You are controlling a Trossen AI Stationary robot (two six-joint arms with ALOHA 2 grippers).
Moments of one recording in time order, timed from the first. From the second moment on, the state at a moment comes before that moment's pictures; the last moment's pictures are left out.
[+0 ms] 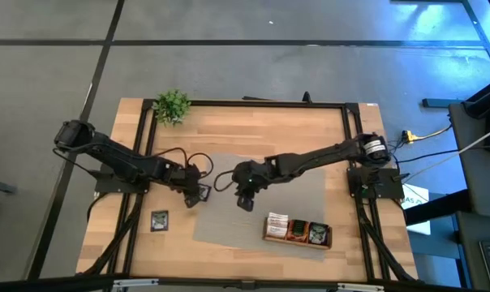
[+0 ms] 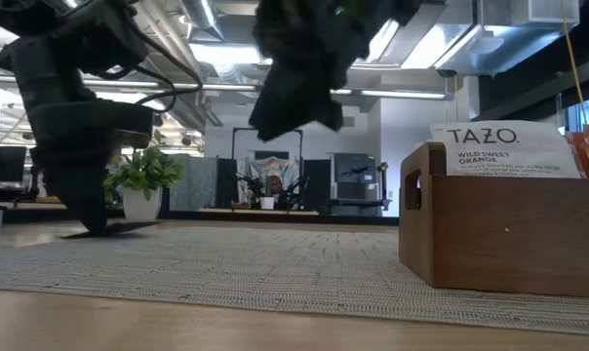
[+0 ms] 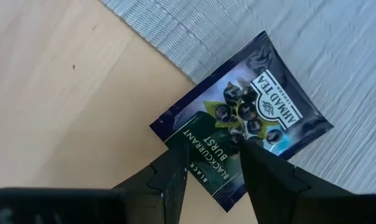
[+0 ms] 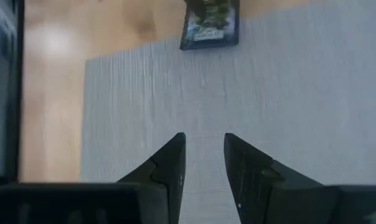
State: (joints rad) left arm -0.21 1.27 0.45 -0.31 -0.09 -0.83; right arm 0.13 1.93 1.45 -0.40 -0.04 0.43
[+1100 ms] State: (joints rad) left arm -0.21 1.42 0.45 -0.03 -0.19 -1.24; right arm 0.02 2.17 1.45 -0.06 -0.28 0.89
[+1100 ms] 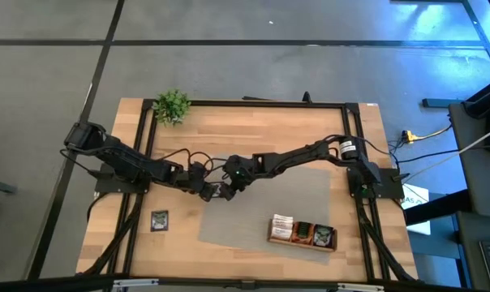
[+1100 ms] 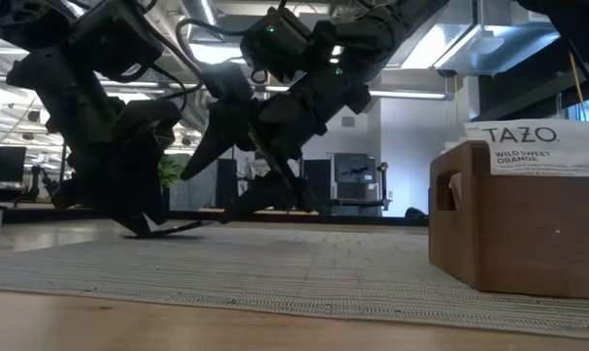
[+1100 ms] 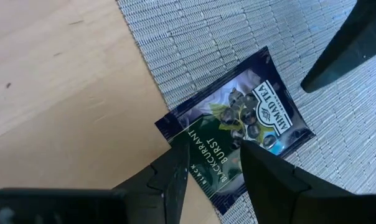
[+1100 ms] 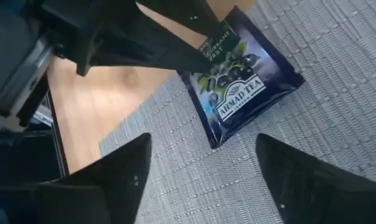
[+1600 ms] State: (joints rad) left arm -0.21 1.42 0.45 -0.02 -0.20 -1.24; right arm 0.02 2.19 1.45 -0.01 -0.21 0.99
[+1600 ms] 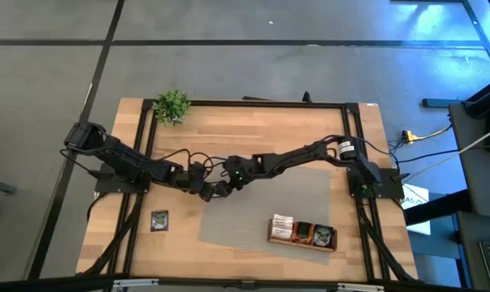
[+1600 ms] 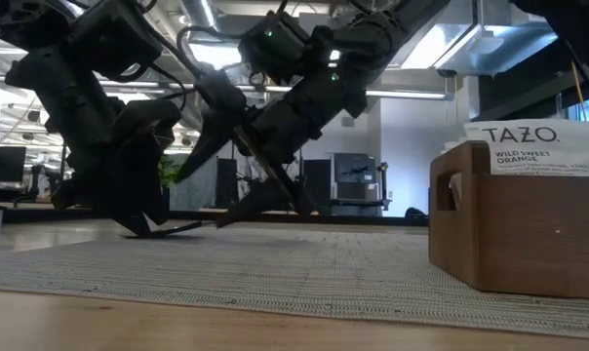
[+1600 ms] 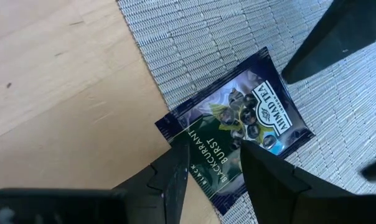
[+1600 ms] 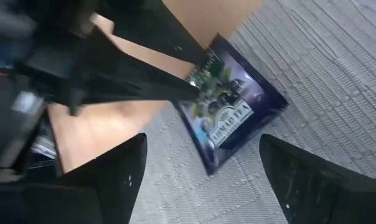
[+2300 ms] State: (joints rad) left arm -0.21 1.42 0.45 -0.03 -0.22 -1.24; right arm 0.02 2.24 1.45 0.06 -0.22 1.01
